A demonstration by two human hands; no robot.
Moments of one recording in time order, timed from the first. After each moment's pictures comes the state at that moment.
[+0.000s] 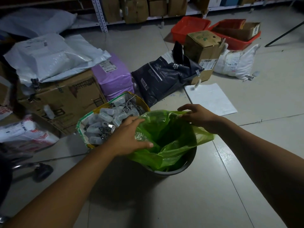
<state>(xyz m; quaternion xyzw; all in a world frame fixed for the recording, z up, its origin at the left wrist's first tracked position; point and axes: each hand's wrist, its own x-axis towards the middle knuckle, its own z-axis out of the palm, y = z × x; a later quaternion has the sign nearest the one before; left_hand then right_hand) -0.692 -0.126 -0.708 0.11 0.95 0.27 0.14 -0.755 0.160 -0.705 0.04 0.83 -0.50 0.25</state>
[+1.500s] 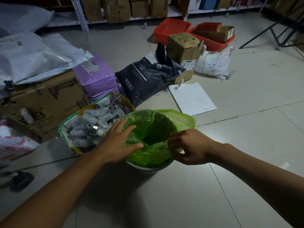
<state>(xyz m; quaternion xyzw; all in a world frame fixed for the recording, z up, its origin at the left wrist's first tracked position) -0.679 -0.117 -0.722 0.16 0.96 0.17 0.16 -0.644 0.167 -0.672 -0.40 0.90 -0.17 0.06</state>
